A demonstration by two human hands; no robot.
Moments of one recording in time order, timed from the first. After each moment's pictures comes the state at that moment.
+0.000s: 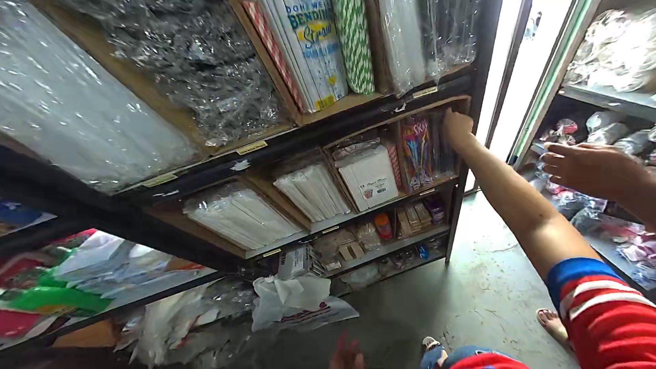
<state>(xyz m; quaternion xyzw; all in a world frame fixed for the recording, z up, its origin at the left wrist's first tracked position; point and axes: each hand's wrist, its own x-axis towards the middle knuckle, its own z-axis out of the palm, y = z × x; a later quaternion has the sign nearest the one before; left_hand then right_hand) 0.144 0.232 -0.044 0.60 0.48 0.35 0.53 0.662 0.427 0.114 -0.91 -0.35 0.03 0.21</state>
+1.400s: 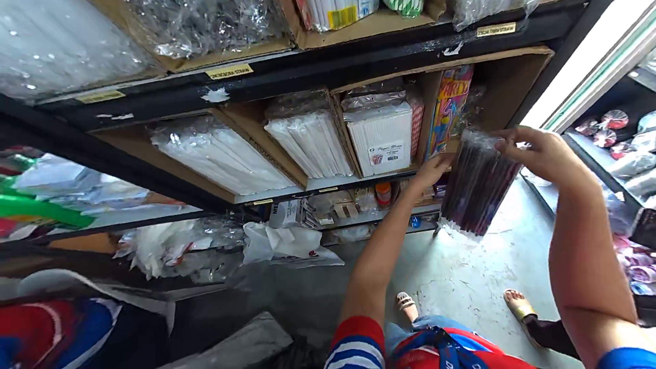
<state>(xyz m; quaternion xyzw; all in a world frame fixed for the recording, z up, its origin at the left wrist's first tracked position) 0.489 0.471 -0.048 0.73 0.24 0.16 0.62 0.651 0.307 0.077 -0.73 -0.59 0.11 0.33</state>
